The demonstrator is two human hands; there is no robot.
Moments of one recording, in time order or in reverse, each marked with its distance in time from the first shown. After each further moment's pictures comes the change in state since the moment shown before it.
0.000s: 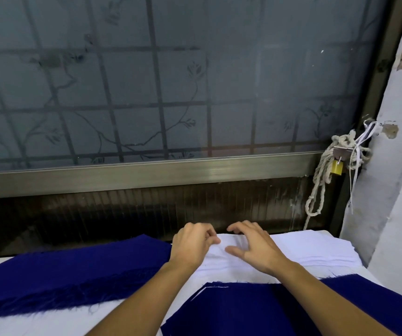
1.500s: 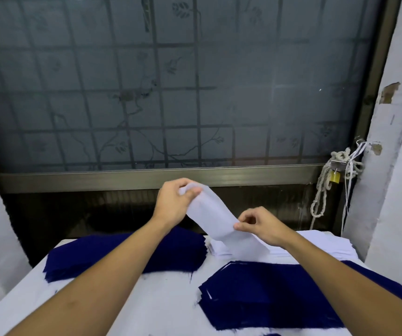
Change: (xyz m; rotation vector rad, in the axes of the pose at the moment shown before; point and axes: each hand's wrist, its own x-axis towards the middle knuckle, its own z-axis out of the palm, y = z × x) left_hand -0.067 0.000 -0.195 -0.570 0.279 0.007; right_hand -0.055 -0.114 -0.076 0.373 -0.123 -0.108
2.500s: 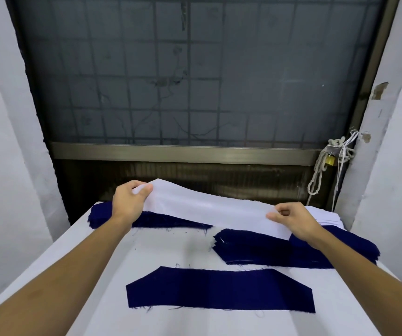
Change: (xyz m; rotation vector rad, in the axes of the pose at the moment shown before) left_hand -0.126 -0.060 -0.132 0.109 0.371 -0.298; right_hand -0.127 -0.014 0.017 0.019 0.222 0.145
